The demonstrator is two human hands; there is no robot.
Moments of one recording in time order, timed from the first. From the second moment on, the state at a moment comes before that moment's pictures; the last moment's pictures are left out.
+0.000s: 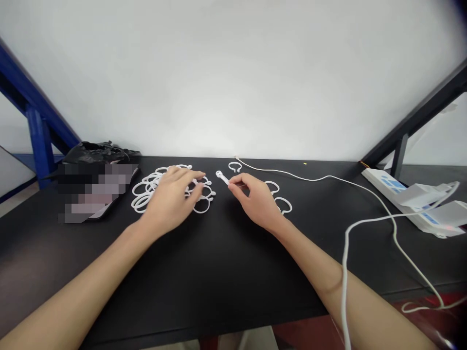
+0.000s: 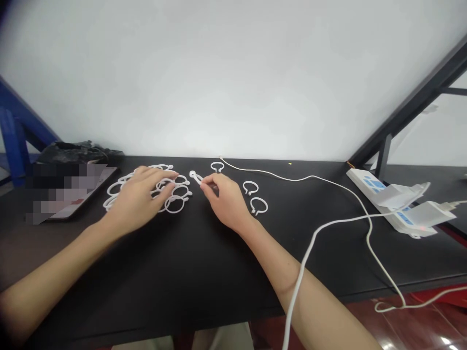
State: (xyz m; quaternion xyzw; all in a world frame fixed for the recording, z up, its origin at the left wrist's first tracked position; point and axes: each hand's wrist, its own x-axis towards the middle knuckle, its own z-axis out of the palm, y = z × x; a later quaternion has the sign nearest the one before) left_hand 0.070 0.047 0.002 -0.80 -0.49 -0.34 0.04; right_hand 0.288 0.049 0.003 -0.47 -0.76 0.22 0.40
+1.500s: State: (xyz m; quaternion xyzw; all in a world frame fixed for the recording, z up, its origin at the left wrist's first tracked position) left_hand 0.087 0.039 -0.006 -0.87 -0.32 -0.37 0.02; right_hand 0.281 0.051 -0.002 -0.46 -0.62 0.42 0.47
